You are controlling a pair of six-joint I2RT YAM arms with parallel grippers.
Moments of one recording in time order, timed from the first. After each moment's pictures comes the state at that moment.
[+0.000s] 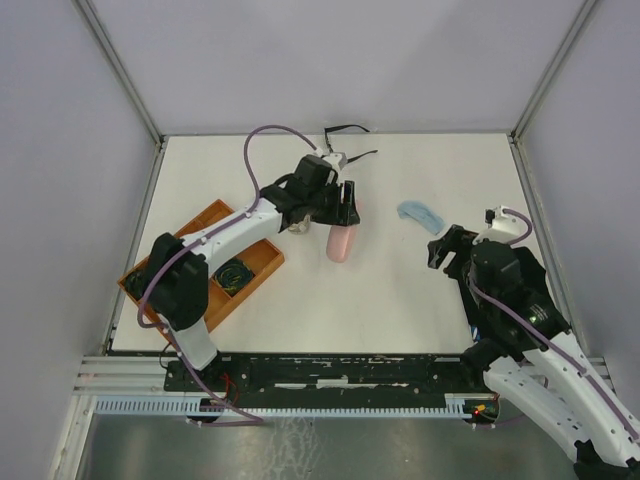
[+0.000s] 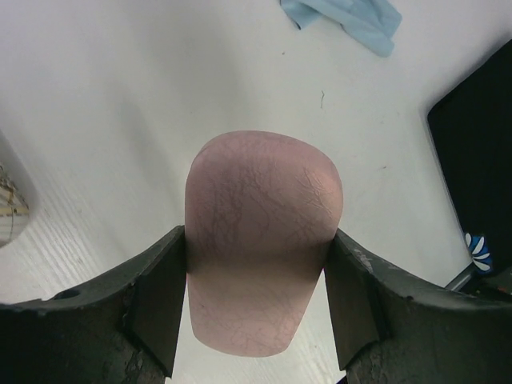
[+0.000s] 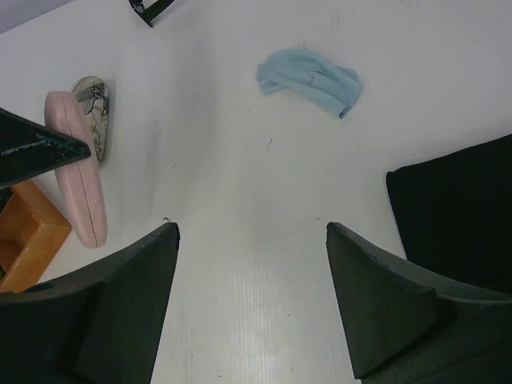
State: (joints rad) left arm -0.65 1.76 1.42 -0.37 0.18 -0.42; right arm 0.55 0.57 0.74 -0.62 0.44 0.59
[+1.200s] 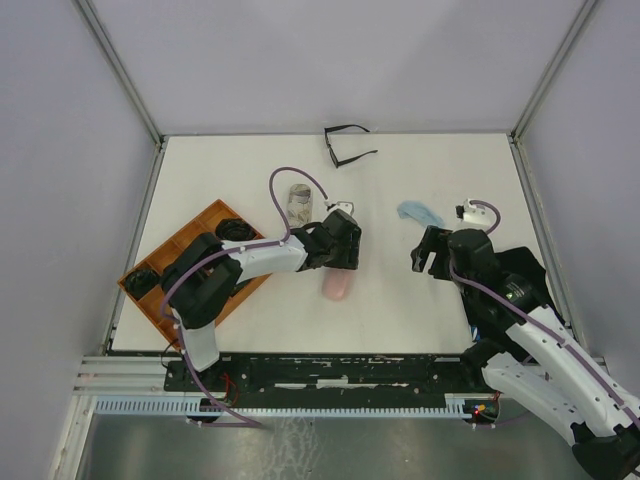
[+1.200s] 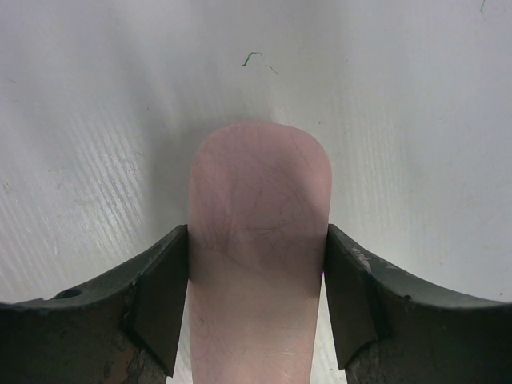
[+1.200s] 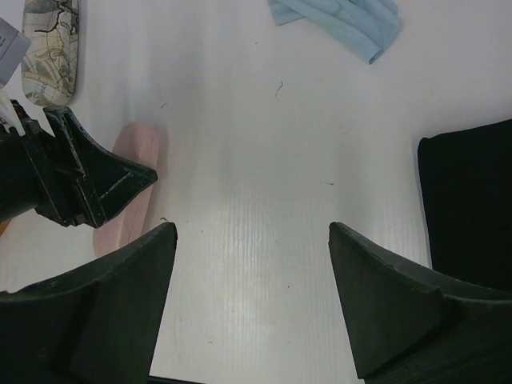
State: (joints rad) left arm -0.86 1.82 1.12 -0.20 -0.17 -0.59; right arm 0.55 0.74 0.74 -0.62 0.32 0.58
